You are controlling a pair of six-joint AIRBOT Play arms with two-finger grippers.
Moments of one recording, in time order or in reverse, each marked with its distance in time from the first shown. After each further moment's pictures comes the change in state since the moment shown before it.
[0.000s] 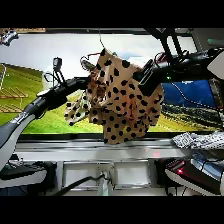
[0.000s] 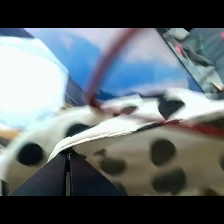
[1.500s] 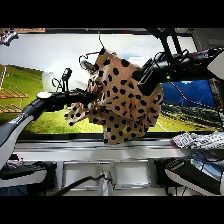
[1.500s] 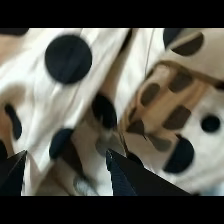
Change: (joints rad) left arm -0.007 -0.004 -0.053 0.470 -0.223 -0.275; right arm 0.000 0.000 0.000 0.001 -0.011 0.000
